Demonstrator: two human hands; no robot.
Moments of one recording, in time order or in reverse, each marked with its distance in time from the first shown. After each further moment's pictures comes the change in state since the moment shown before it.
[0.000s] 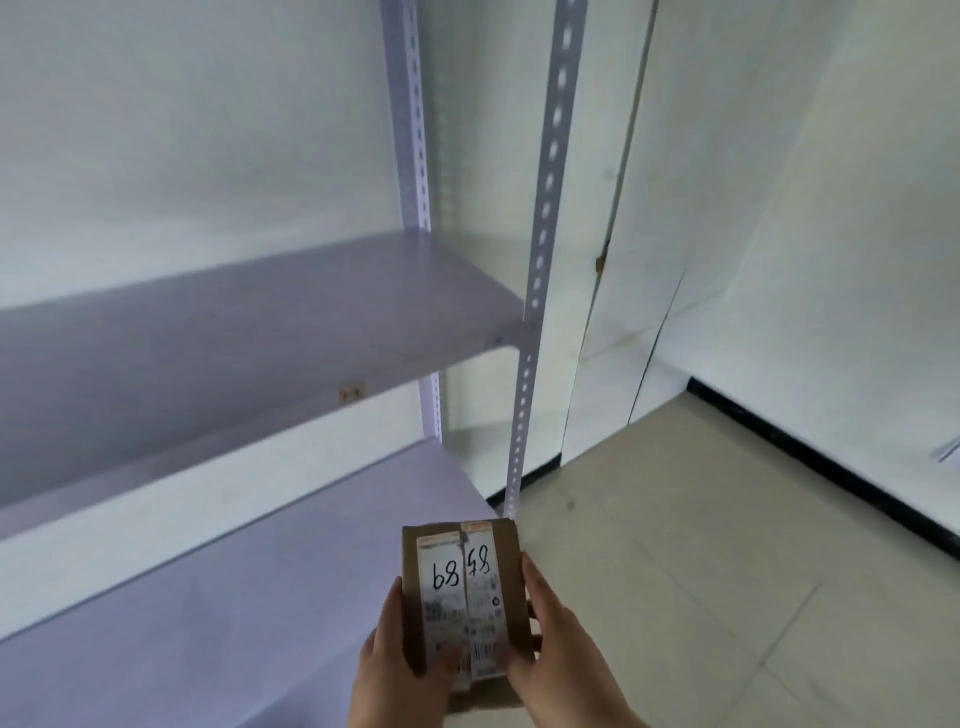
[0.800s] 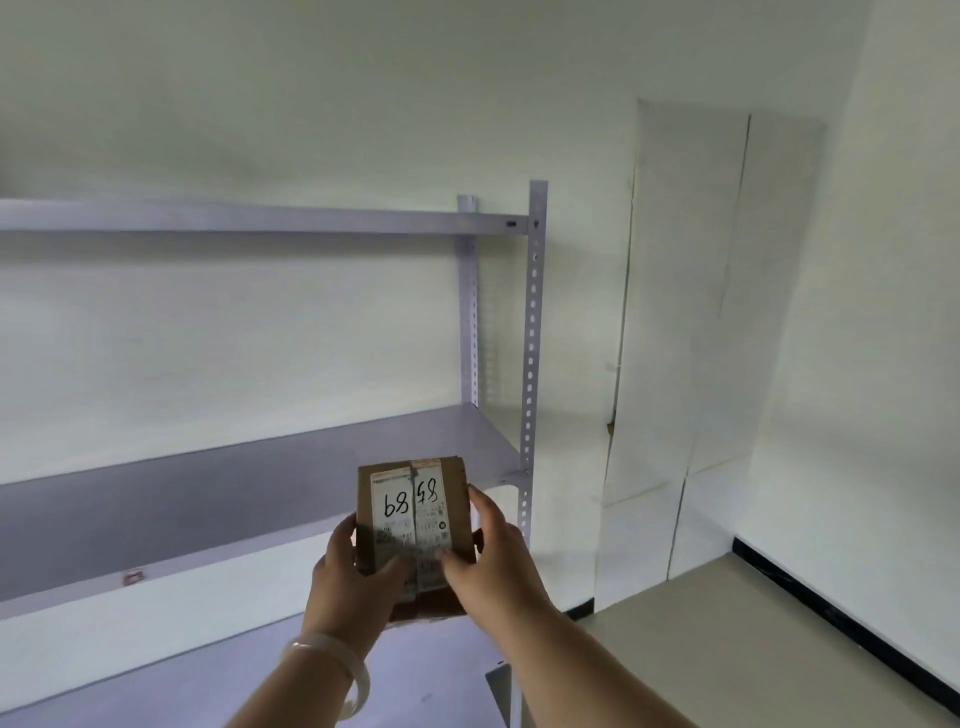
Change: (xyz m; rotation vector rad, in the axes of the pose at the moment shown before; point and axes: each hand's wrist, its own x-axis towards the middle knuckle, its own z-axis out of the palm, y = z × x) left_hand -0.190 0.190 -0.149 -0.272 0.419 0.249; right_hand -0.175 -0.209 -0.113 0.068 0.133 -0.467
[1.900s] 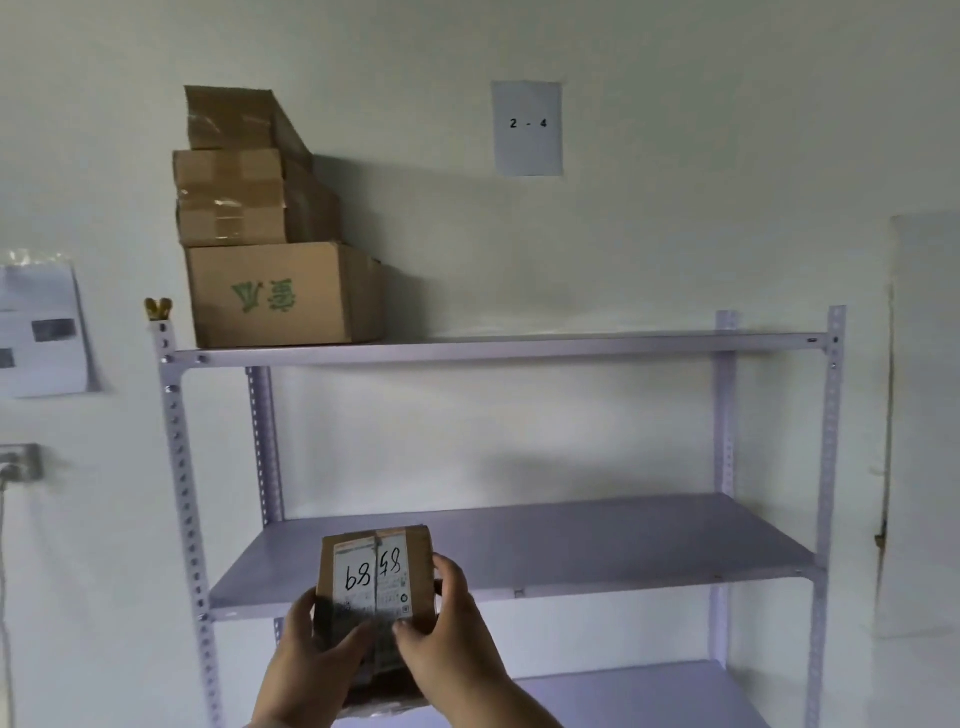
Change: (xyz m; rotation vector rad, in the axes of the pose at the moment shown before) left_hand -0.101 -0.064 -0.484 0.059 0.382 -0.090; right_hand -0.186 -0.305 0.342 0.111 -0.304 -0.284
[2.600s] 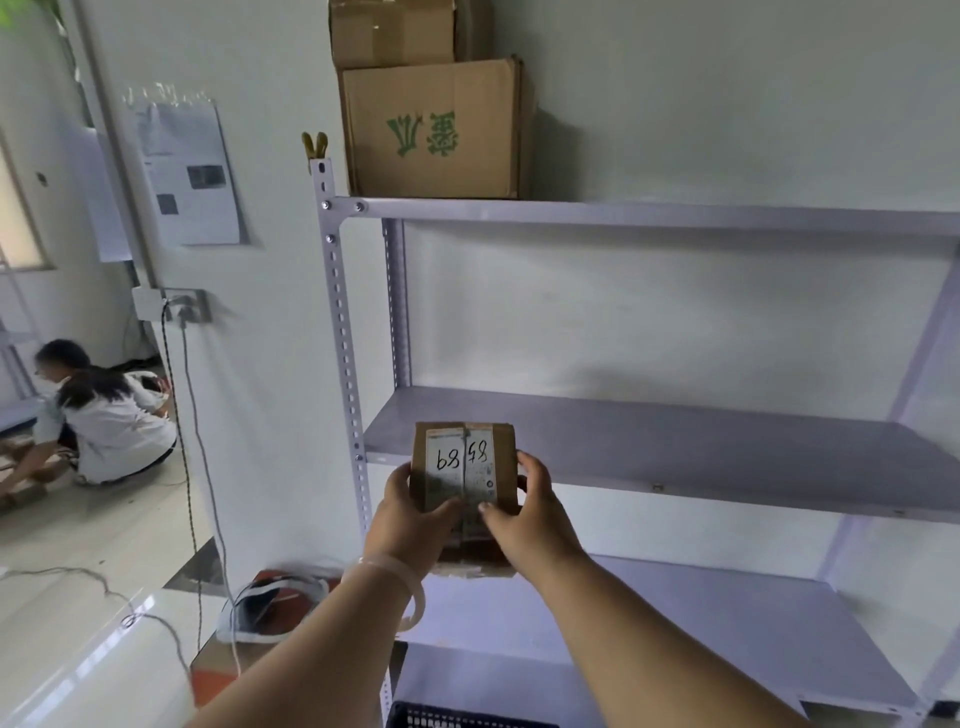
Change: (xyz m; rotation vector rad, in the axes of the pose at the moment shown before) left_hand 0.046 -0.066 -0.075 0.013 -0.024 -0.134; right_hand 0.021 -0.020 0.106 -0.004 -0.103 0.096
